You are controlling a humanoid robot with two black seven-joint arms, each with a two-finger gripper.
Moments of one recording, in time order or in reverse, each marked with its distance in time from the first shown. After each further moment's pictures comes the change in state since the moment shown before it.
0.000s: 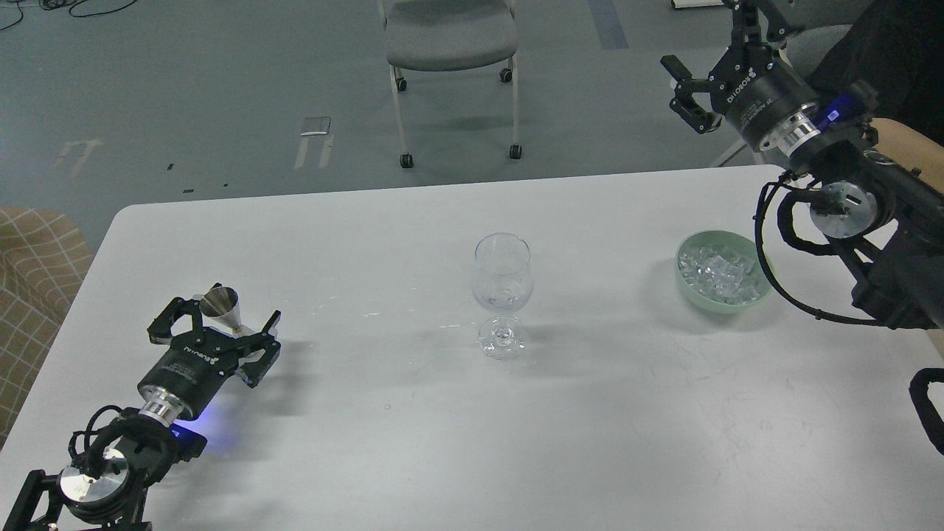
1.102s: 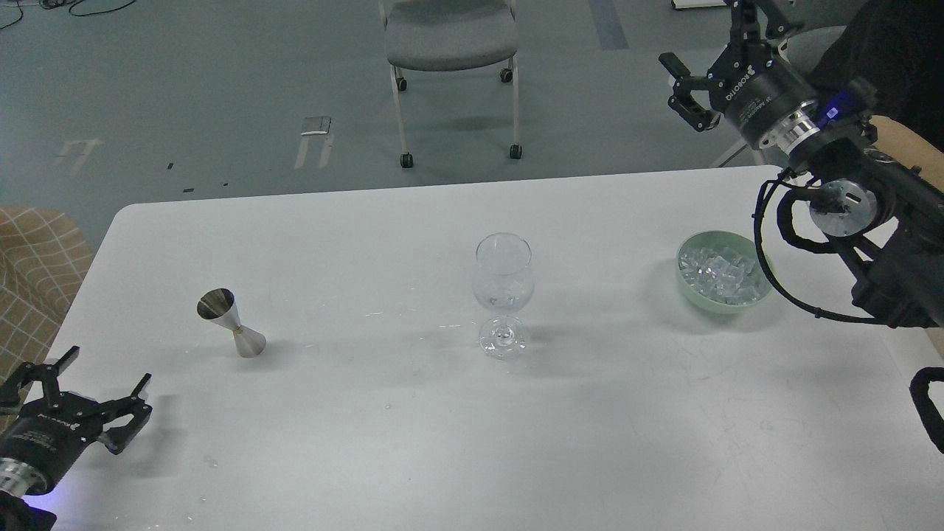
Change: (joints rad) left arm 0.154 0.277 -0.154 0.045 -0.023 -0.036 0.000; right arm 0.001 -0.007 0.000 0.010 -0.001 0.000 -0.002
